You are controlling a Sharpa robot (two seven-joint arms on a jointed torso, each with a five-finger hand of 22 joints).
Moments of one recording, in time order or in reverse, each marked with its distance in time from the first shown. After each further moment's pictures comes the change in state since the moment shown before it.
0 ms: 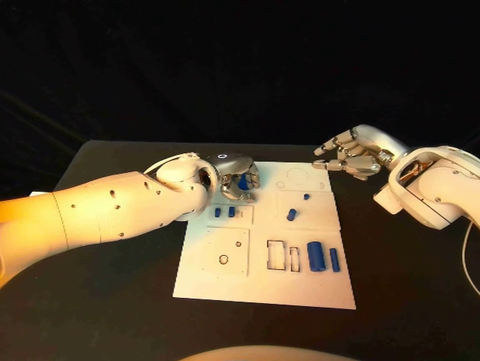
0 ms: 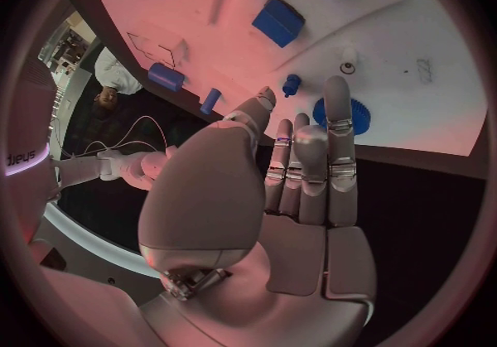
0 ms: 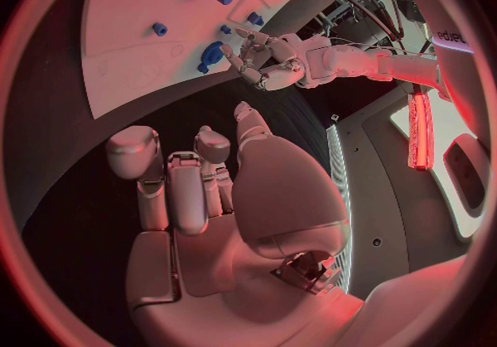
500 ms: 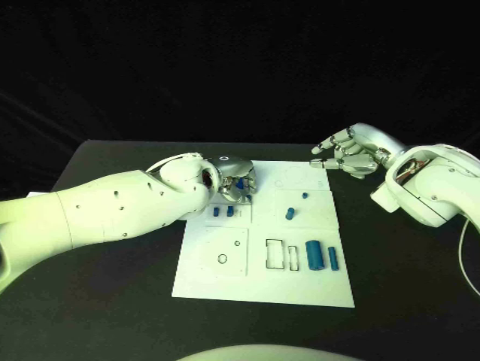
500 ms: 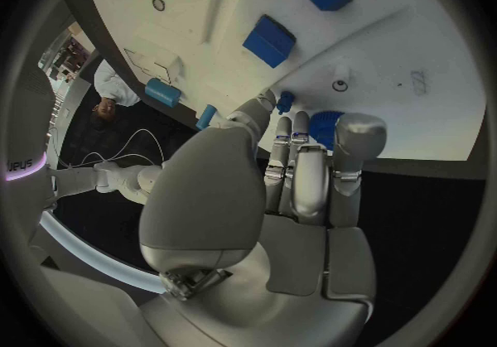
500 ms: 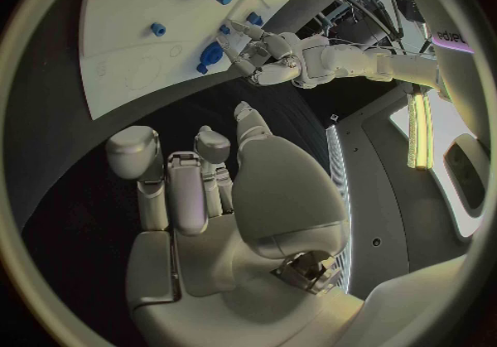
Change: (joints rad) left arm -0.001 0.025 0.000 -0.027 -0.048 0.071 -0.026; left_hand 0.022 0.022 0.001 0.012 0.000 0.069 0.007 -0.062 -0.023 0.068 0.000 -0.063 -0.051 0.057 0.002 0.283 0.235 -0.055 0.112 -0.003 0.413 0.407; right arm 0.000 0.002 0.000 -0.001 0.000 0.000 0.001; right_hand 0.000 0.000 0.000 0.000 0.000 0.000 0.000 0.000 0.000 0.000 0.000 0.000 0.000 0.000 0.000 0.000 0.000 0.000 0.000 0.000 0.000 0.000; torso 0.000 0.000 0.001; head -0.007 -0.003
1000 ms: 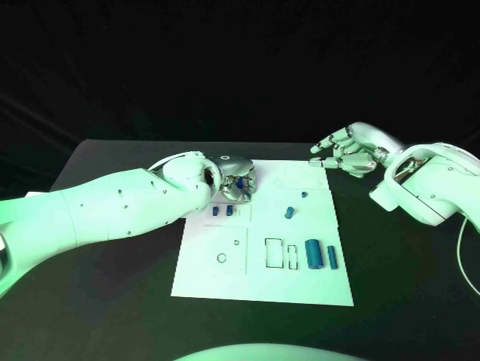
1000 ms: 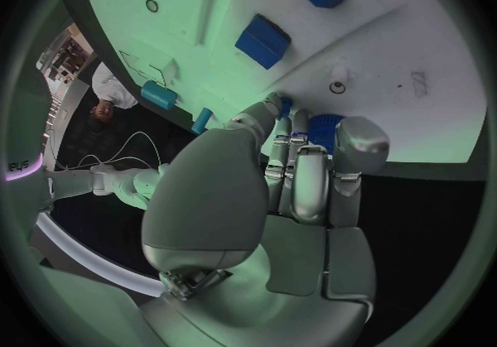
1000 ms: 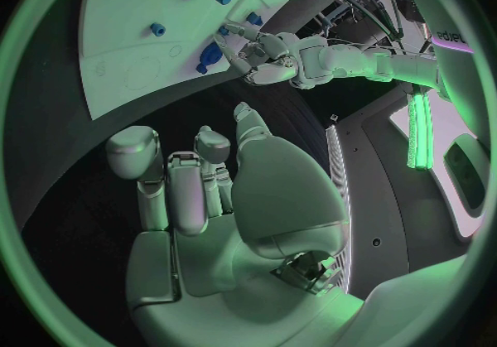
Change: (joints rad) left arm -0.001 0.022 0.003 -0.026 -0.008 0.022 -0.009; left_hand 0.013 0.013 0.049 -0.006 0.000 0.020 -0.002 -0.017 -0.002 0.022 -0.004 -0.019 -0.008 0.000 0.000 0.023 0.013 0.000 0.007 0.000 0.066 0.067; right arm 0.000 0.000 0.000 0.000 0.000 0.001 0.001; right_hand 0.004 0.004 0.000 0.000 0.000 0.000 0.000 0.000 -0.001 0.000 0.000 0.000 0.000 0.000 0.000 0.000 0.000 0.000 0.000 0.000 0.000 0.000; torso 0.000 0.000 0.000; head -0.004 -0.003
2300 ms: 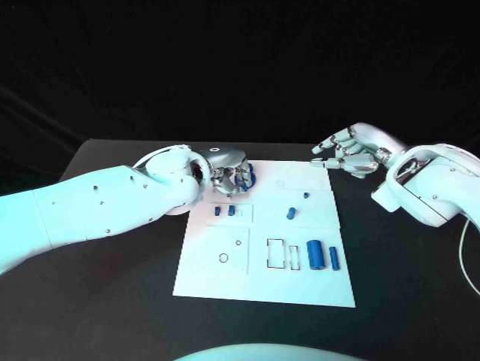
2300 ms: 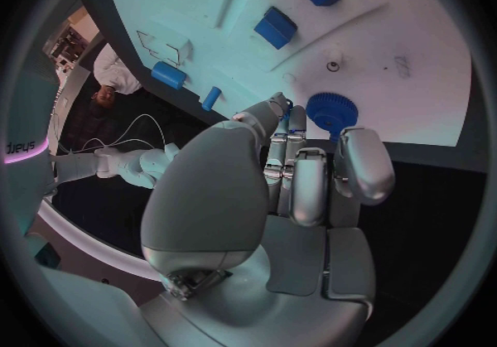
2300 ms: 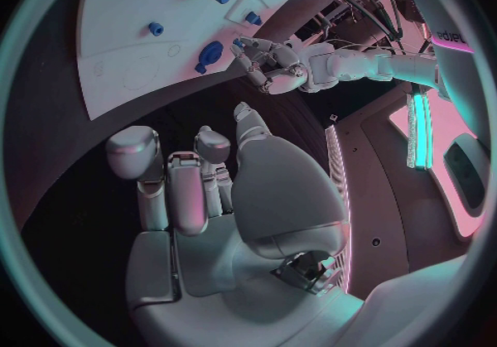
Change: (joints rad) left arm 0.001 -0.114 0.050 0.118 0.062 -0.033 -0.005; left_hand 0.027 0.009 0.109 -0.073 -0.004 0.080 -0.002 -0.017 0.005 0.111 -0.018 -0.006 0.042 0.007 -0.015 0.037 0.016 -0.031 0.023 -0.016 0.131 0.142; right arm -0.001 0.003 0.000 -0.004 0.002 0.001 0.003; right_hand 0.000 0.000 0.000 0.000 0.000 0.000 0.000 0.000 0.000 0.000 0.000 0.000 0.000 0.000 0.000 0.000 0.000 0.000 0.000 0.000 0.000 0.000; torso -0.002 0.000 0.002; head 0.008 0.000
